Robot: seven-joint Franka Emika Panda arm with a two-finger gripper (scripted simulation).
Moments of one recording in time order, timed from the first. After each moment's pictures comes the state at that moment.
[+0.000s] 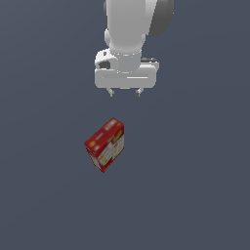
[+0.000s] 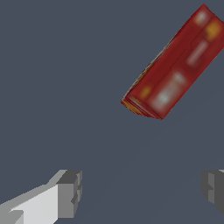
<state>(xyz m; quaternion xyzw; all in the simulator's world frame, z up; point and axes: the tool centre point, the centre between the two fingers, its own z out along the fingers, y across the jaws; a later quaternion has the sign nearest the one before) -0.083 0.001 0.308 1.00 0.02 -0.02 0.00</state>
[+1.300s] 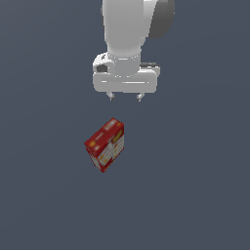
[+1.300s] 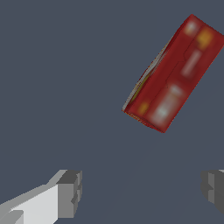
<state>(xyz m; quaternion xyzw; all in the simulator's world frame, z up) -0.059 0.002 0.307 1.00 -0.04 -0.01 -0.01</state>
